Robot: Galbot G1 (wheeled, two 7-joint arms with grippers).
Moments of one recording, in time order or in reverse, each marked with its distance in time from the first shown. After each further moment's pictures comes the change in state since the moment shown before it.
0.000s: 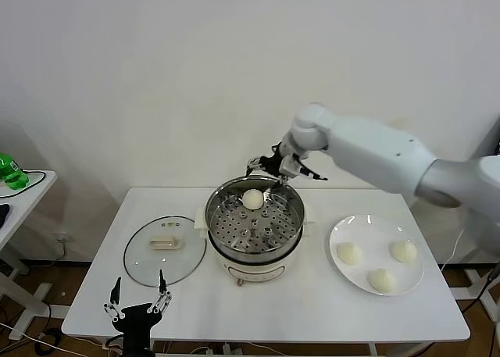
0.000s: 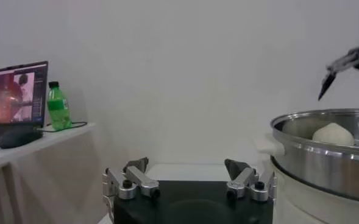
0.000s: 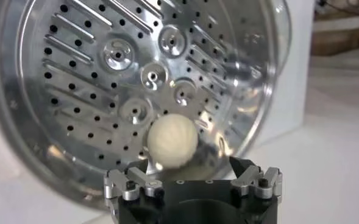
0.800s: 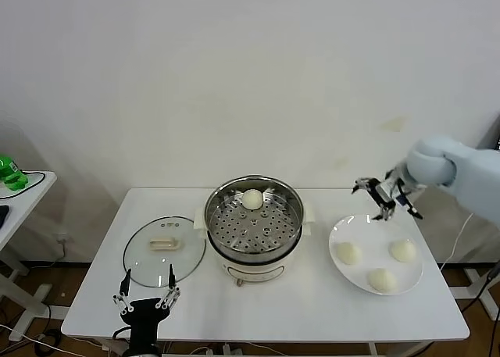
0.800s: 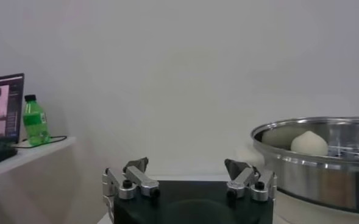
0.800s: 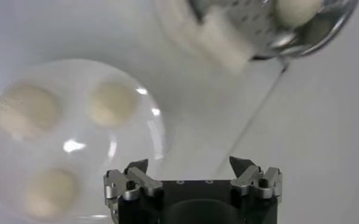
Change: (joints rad) left arm -0.023 0.042 0.049 0.003 0.023 -0.007 0.005; right arm -0.012 -0.540 -0.186 0.333 0.211 -0.476 -0.052
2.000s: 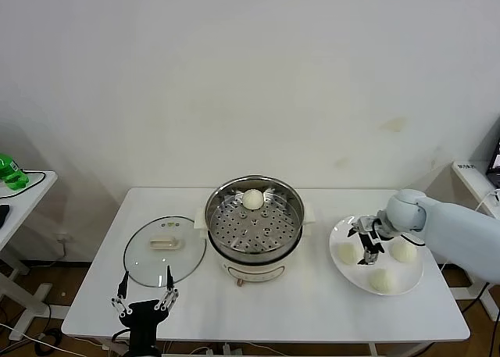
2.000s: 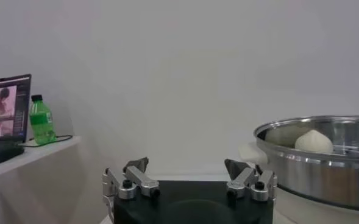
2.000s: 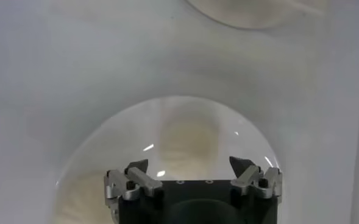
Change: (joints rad) left arm 0.006 -0.031 -0.013 0.013 0.025 -0.017 -0.004; right arm -0.424 0.157 0.278 -0.230 0.057 -0.157 -0.002
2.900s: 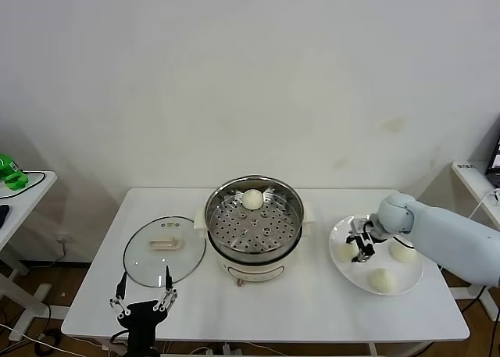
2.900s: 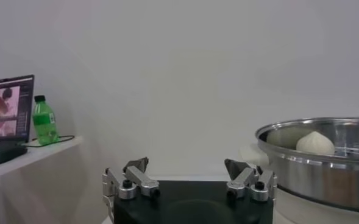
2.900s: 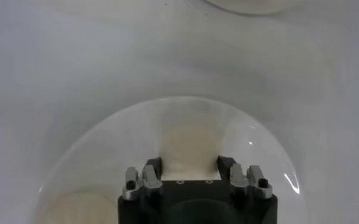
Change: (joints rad) left arm 0.014 -0.001 0.000 -0.014 0.002 -0.004 -0.003; right arm -0.043 0.031 0.059 -0.055 -0.029 -0.011 -0.017
